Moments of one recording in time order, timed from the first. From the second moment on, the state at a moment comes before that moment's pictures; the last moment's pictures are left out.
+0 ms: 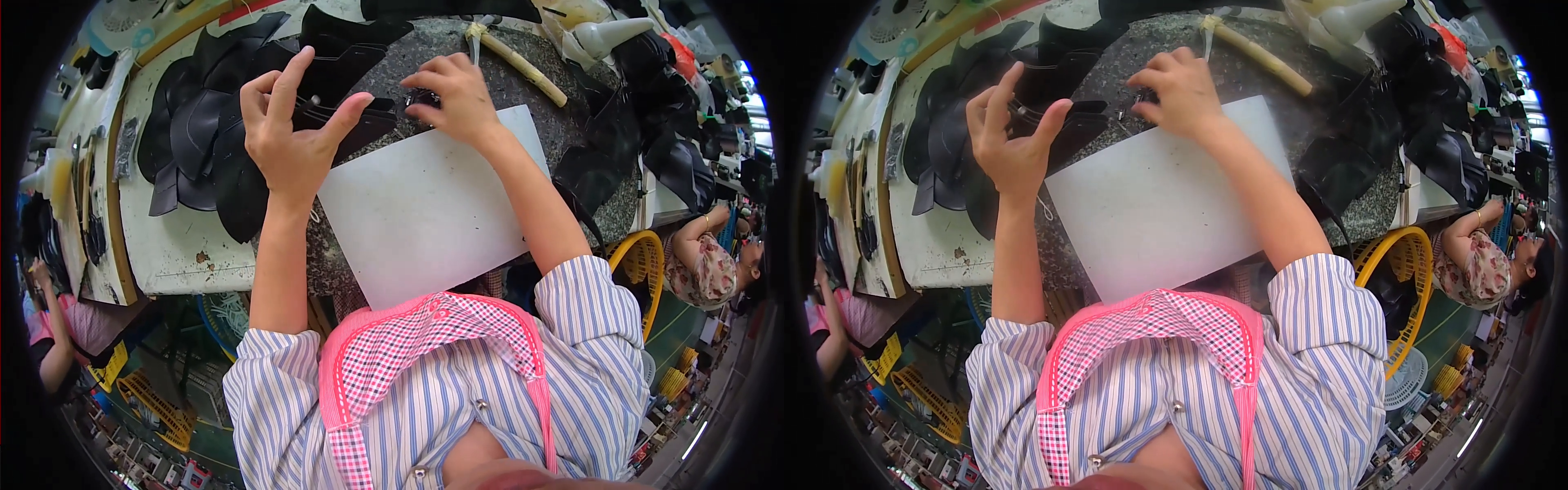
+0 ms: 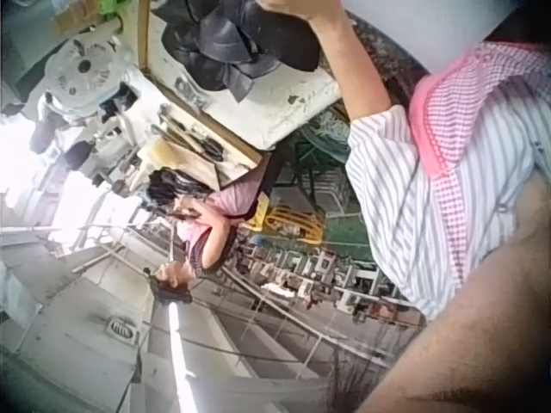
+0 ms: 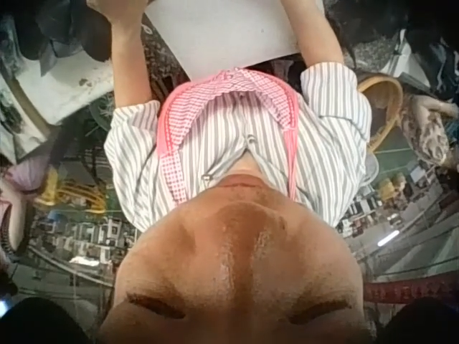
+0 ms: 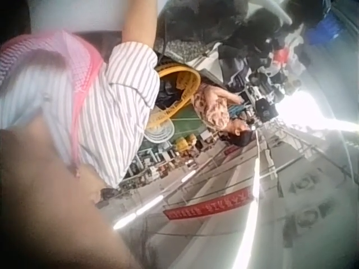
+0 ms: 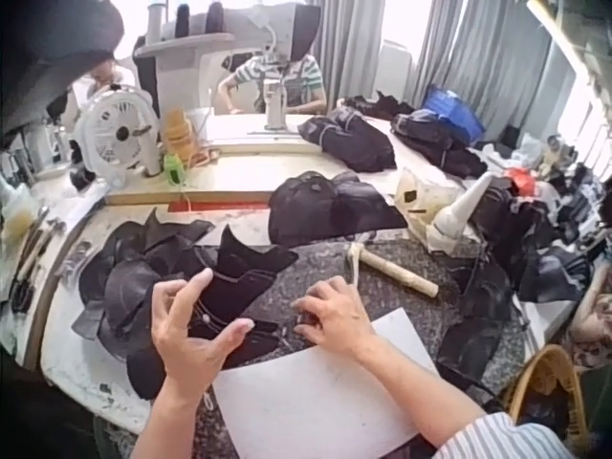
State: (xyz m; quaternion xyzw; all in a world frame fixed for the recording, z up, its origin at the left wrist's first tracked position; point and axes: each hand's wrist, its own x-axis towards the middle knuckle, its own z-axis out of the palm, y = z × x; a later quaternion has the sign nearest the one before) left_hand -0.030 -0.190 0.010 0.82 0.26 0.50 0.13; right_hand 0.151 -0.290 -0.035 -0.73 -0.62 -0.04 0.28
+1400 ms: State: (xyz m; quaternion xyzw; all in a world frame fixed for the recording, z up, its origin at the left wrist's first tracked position) left_hand -0.070 -0.247 0.014 0.51 0.16 0.19 0.82; right_hand 0.079 -0.325 0.007 -0.39 -0.45 0.48 0.64
